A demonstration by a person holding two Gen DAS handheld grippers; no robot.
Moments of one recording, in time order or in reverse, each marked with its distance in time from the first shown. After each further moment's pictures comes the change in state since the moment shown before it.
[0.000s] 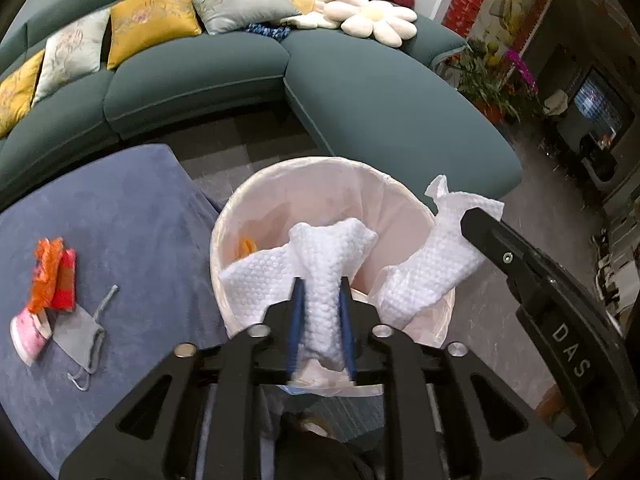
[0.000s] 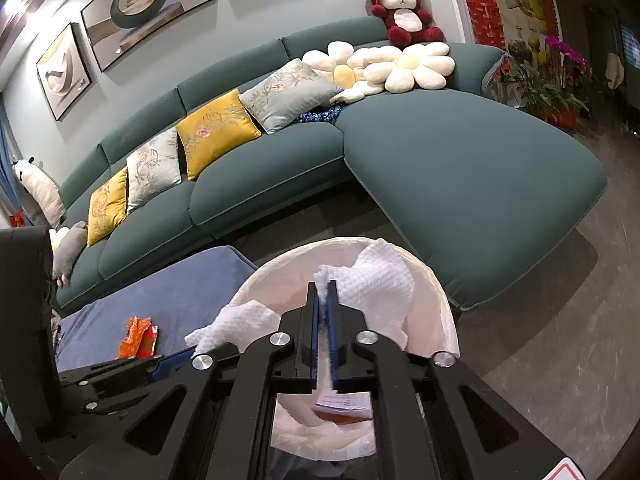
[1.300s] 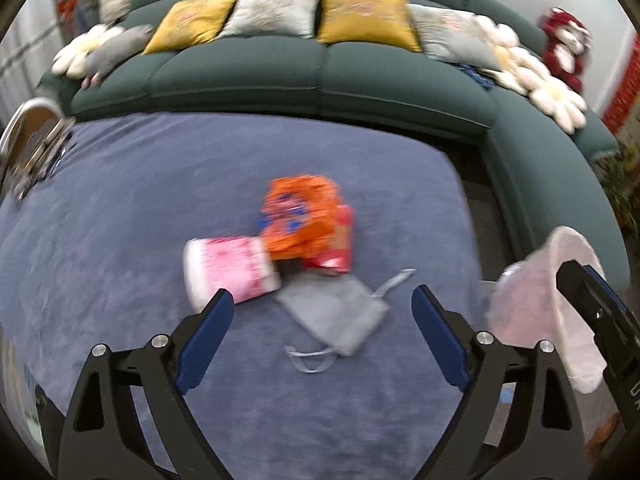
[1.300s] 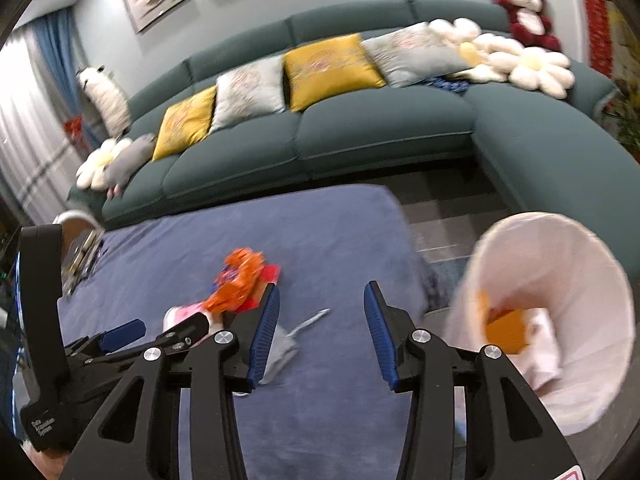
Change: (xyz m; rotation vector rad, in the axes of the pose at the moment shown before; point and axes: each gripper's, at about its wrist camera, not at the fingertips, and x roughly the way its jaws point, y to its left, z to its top) left arm -0.081 0.263 -0.073 -0.411 -0.092 0.418; right arm 0.050 0.223 -0.070 -0.262 0.160 0.218
